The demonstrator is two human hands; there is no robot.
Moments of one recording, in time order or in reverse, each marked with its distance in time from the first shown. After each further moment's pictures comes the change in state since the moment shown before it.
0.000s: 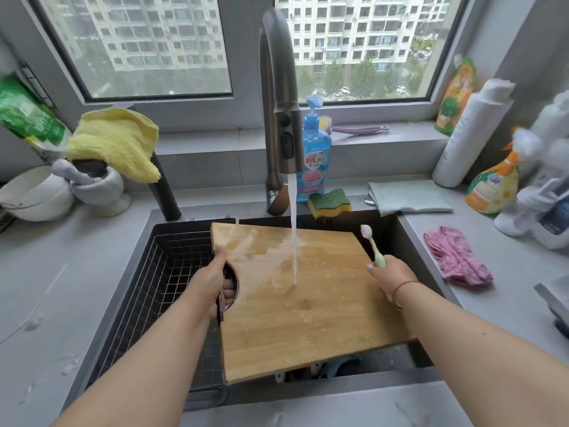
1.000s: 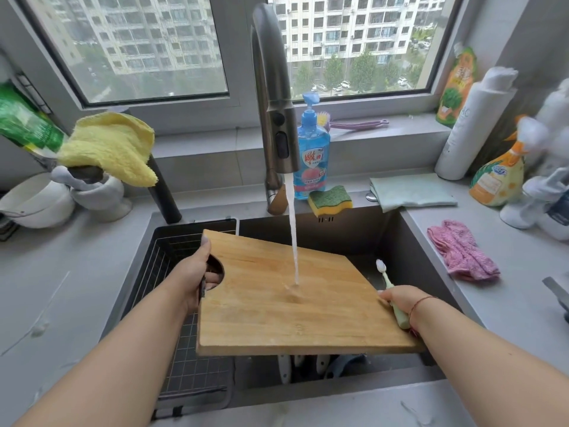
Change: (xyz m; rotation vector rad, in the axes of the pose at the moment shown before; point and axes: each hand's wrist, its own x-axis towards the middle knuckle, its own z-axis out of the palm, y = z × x) left_hand -0.004 0.034 -0.026 0.150 0.017 -0.052; right_hand -0.014 0.034 0.009 0.373 -0.255 0.430
